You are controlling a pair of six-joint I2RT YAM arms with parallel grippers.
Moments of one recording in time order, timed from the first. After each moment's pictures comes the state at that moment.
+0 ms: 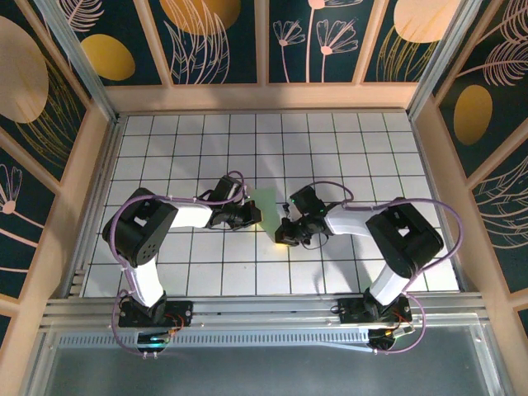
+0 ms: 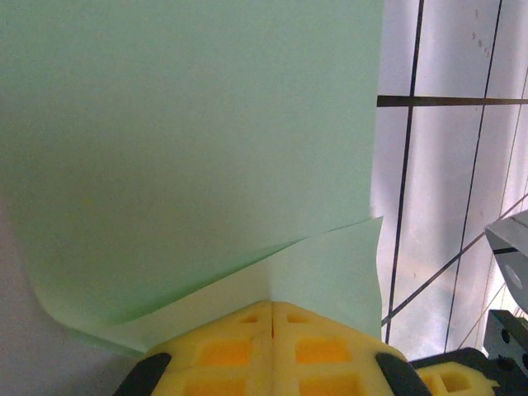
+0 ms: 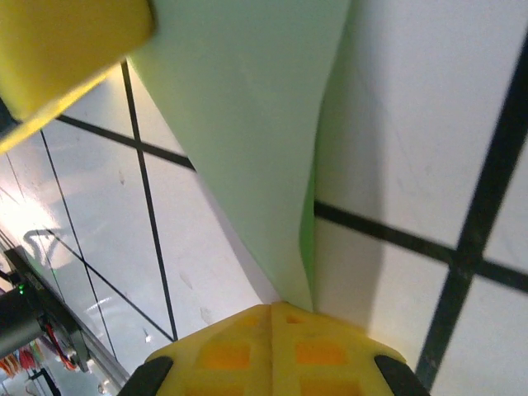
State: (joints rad) left arm -0.59 1.84 0.82 0.10 0.48 -0.84; right arm 0.68 1.65 0.72 -0.18 -0.56 0.73
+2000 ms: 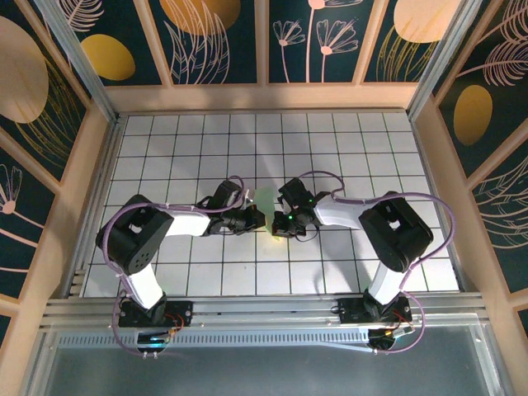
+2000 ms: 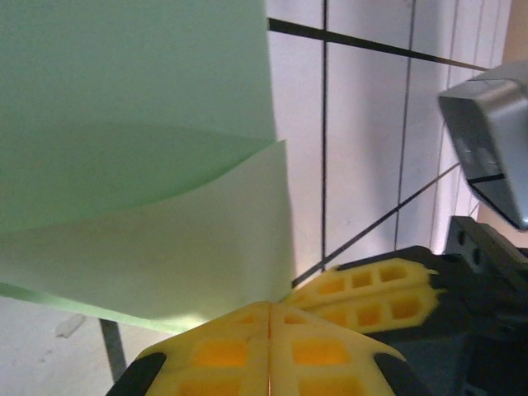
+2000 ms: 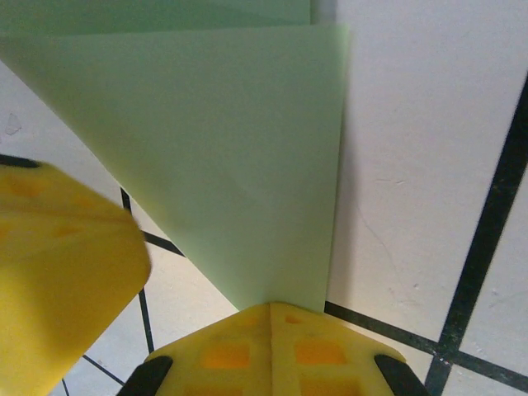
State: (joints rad) left arm -0.64 1.77 0.73 0.23 0.55 -0.92; right arm 0.72 1.74 0.89 -0.32 -0.37 0.70
